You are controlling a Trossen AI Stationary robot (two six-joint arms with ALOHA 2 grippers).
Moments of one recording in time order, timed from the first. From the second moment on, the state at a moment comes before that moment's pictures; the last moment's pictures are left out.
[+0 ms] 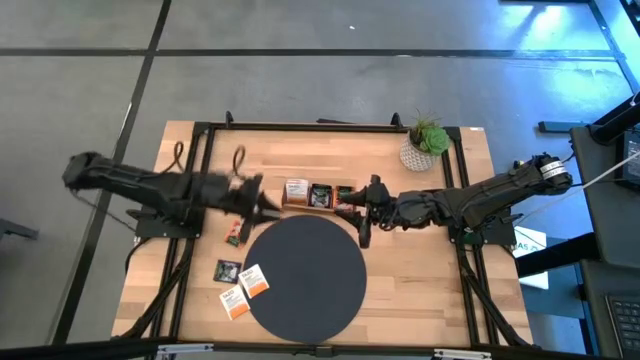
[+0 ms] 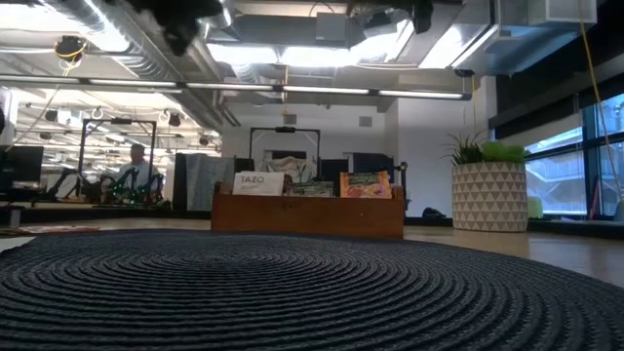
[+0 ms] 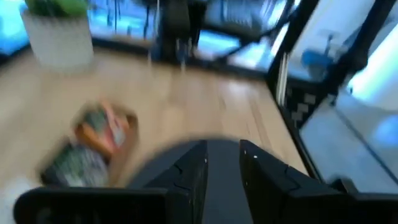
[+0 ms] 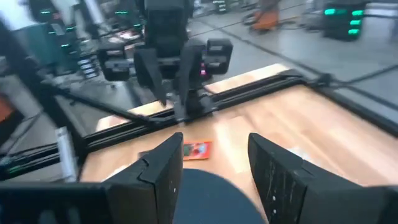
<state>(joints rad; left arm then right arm) -0.18 0.89 0.64 -0.04 -0.06 -0.29 0.28 1.32 0.94 0.19 0.44 0.33</state>
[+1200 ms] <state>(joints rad) -0.90 1.53 0.64 -0.18 -0.36 -1.37 0.13 2.31 1.72 0.06 -0.34 0.44</state>
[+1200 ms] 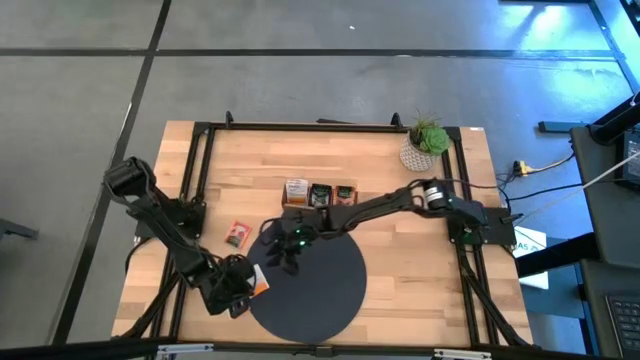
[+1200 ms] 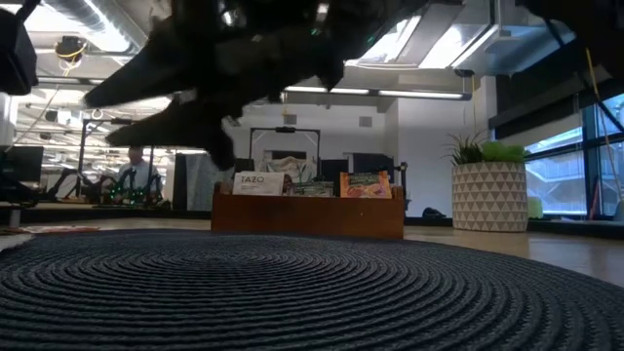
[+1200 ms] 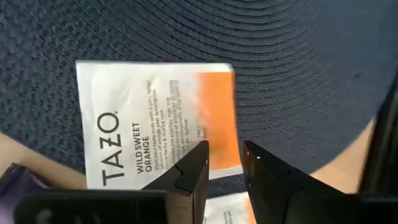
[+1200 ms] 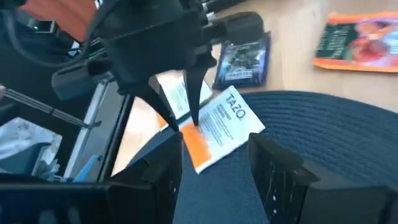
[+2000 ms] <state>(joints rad) -0.90 1.59 0.64 -0.18 -0.44 -1.34 0.16 2.48 1.88 0.02 -0.38 0.79</state>
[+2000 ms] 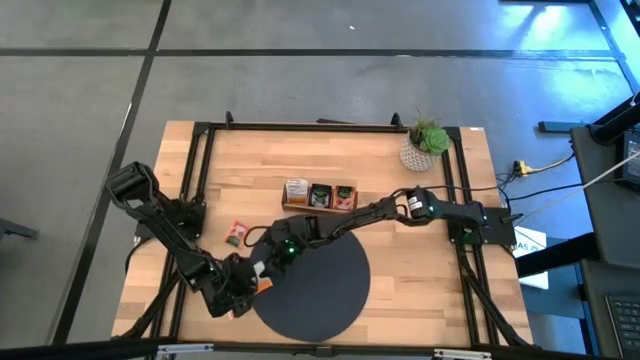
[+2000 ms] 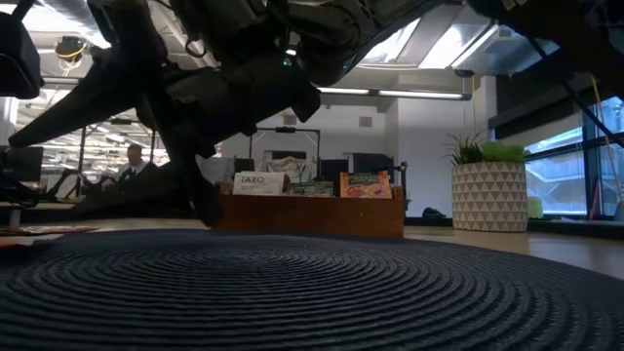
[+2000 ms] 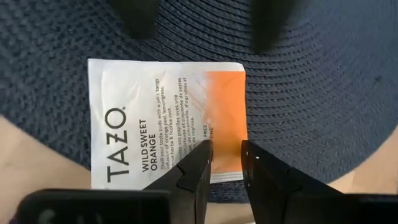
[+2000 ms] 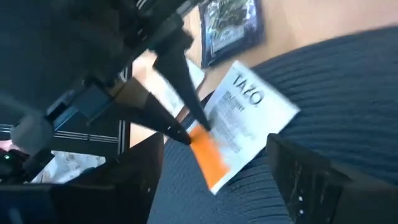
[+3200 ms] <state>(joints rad) -0.84 1.59 0.64 -0.15 -0.50 -1.27 0.17 2.48 1.88 -0.10 -0.36 0.86</state>
